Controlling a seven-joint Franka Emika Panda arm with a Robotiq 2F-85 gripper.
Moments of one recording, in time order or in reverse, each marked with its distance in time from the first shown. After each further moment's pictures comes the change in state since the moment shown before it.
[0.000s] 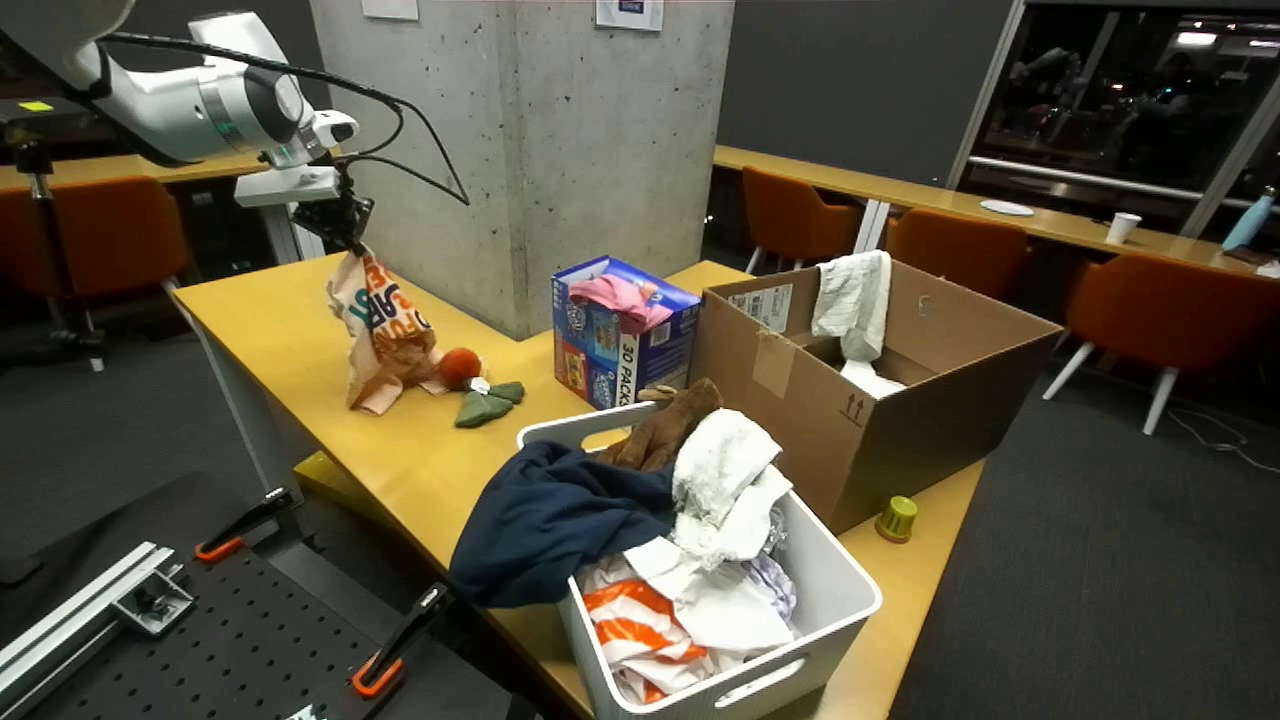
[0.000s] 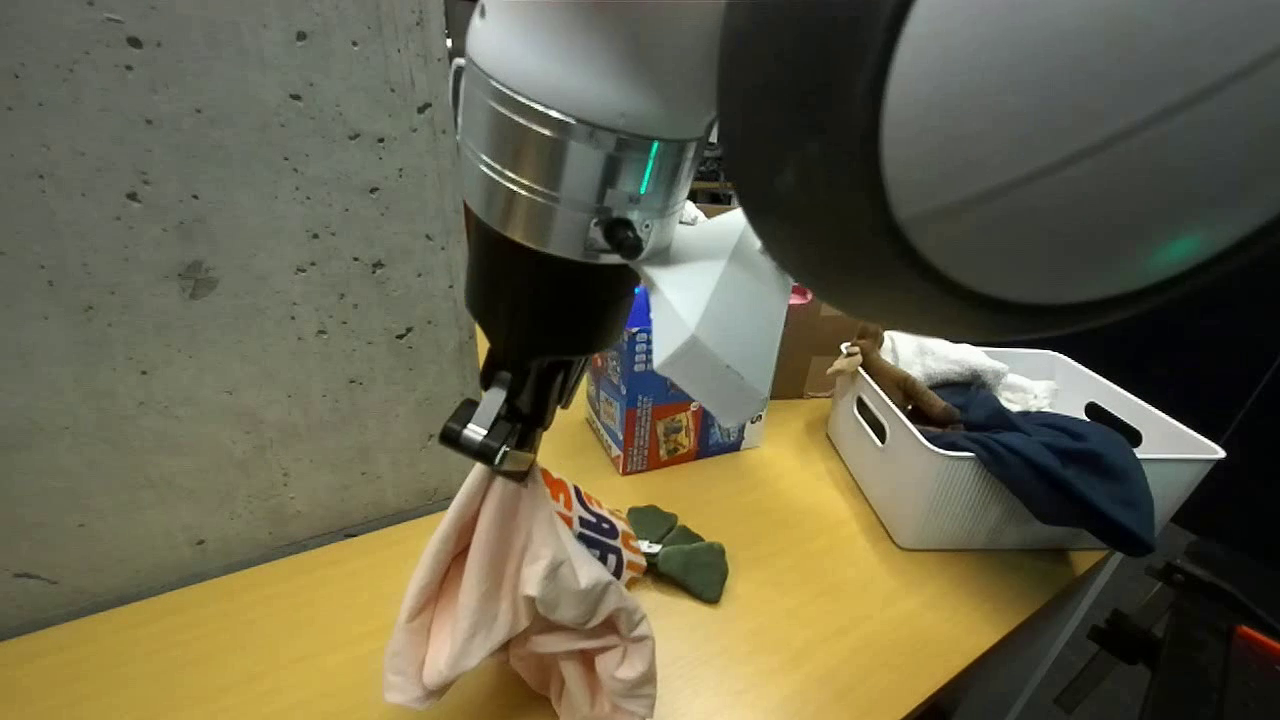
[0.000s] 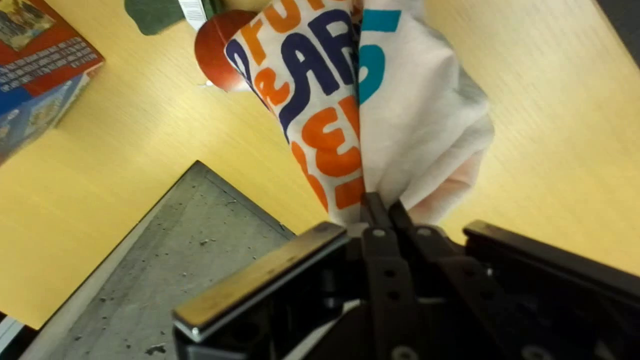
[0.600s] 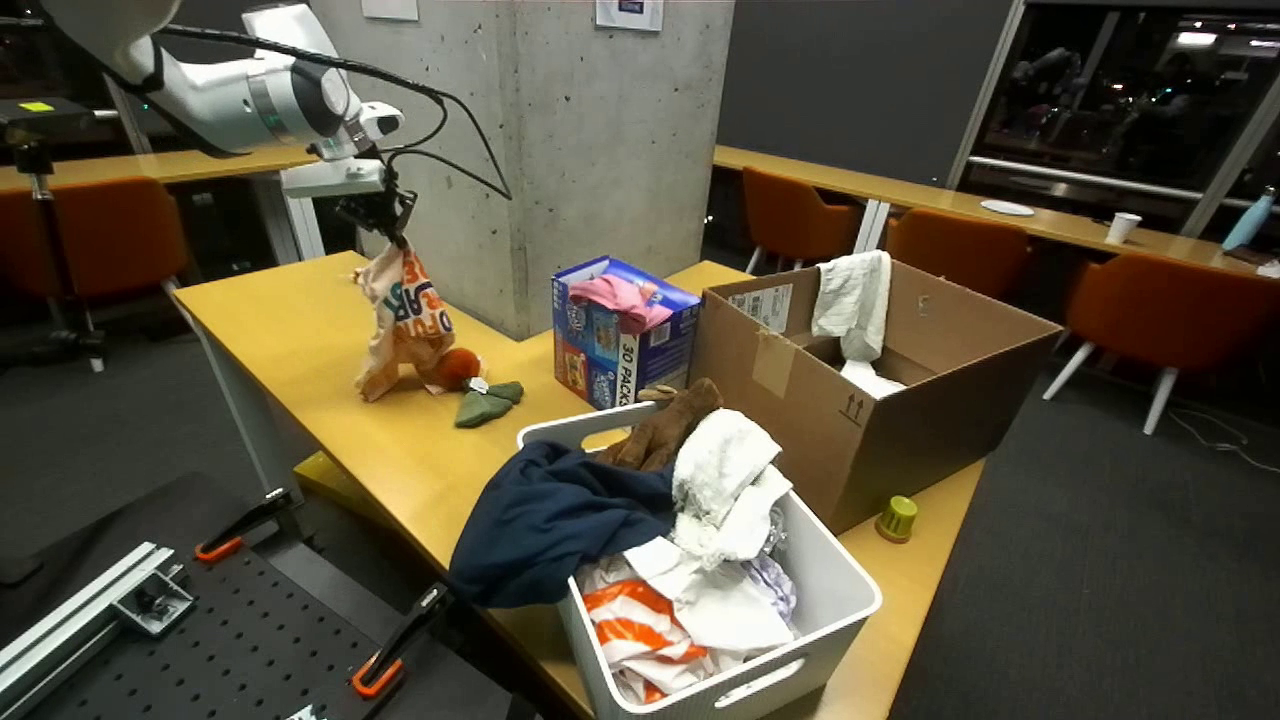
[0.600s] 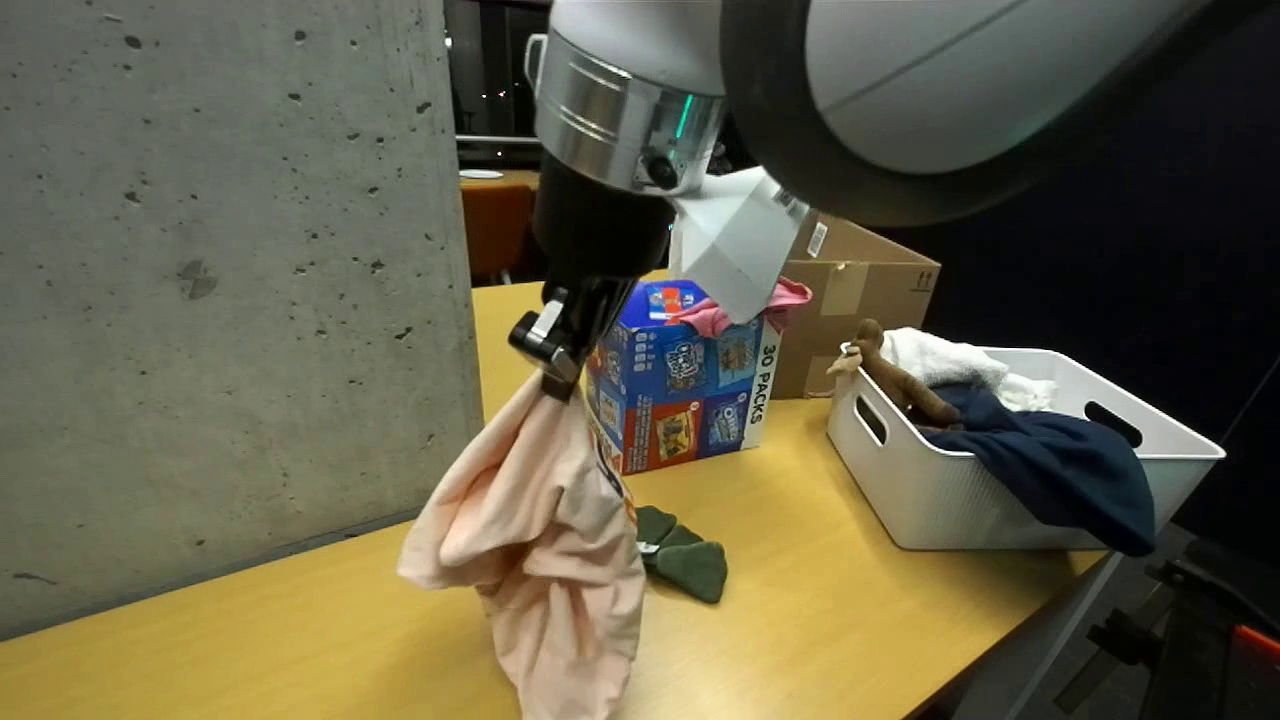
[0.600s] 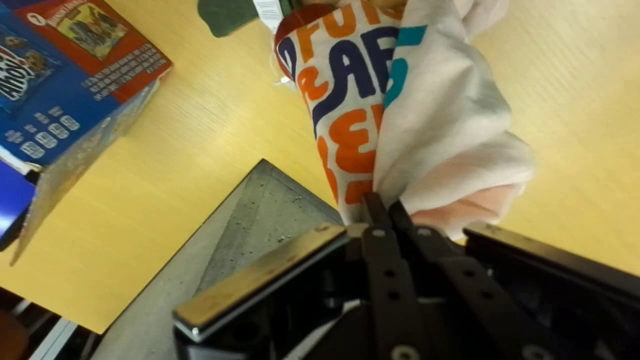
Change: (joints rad) arm -0.110 0.007 0.014 0.042 0.003 -0.011 -0.032
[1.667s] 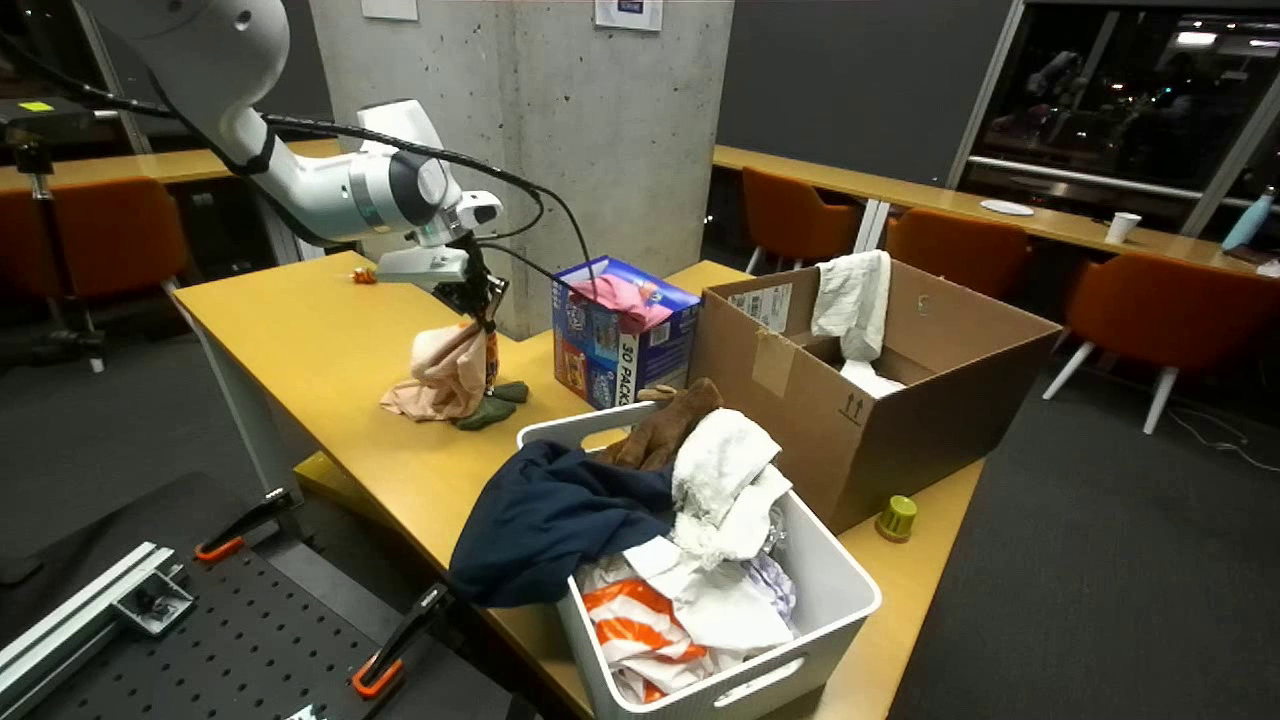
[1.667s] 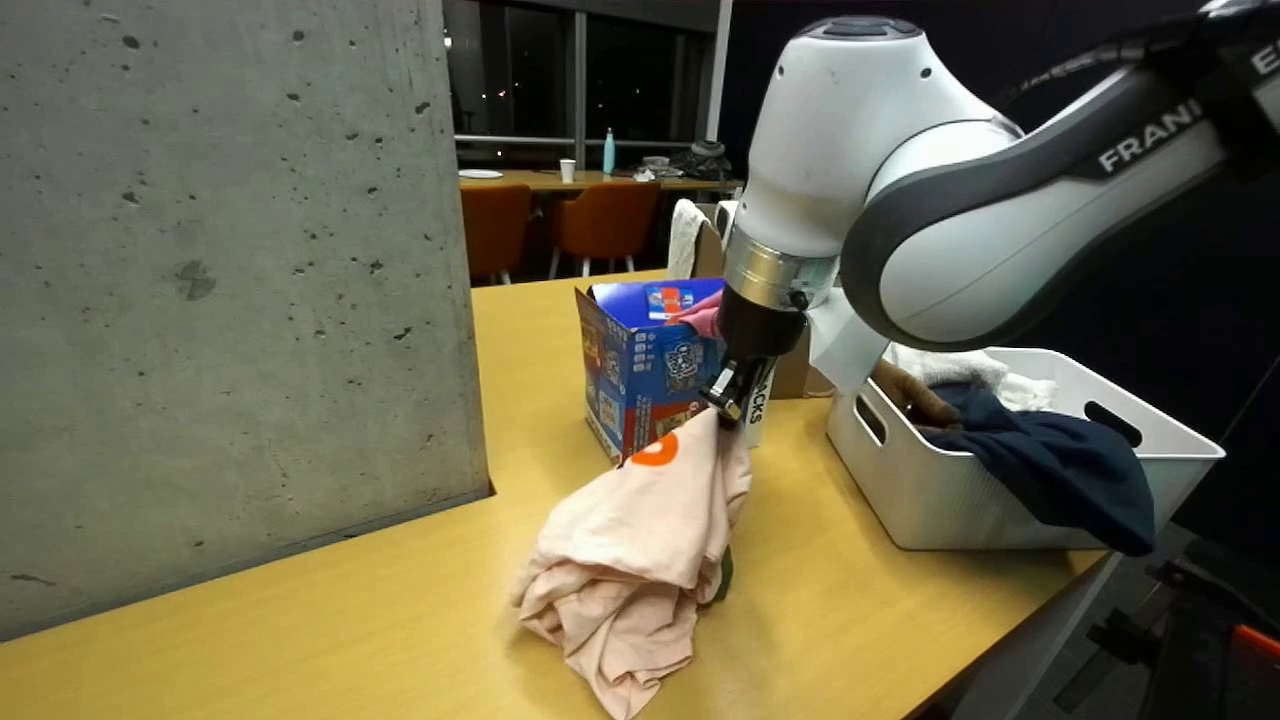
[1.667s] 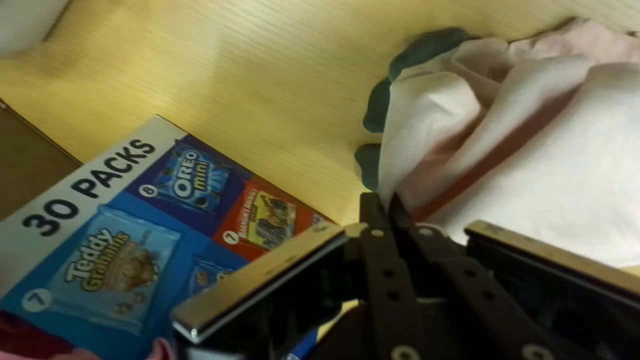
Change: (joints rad) arm -0.114 0.023 -0.145 -0.203 -0.019 0.119 0.096
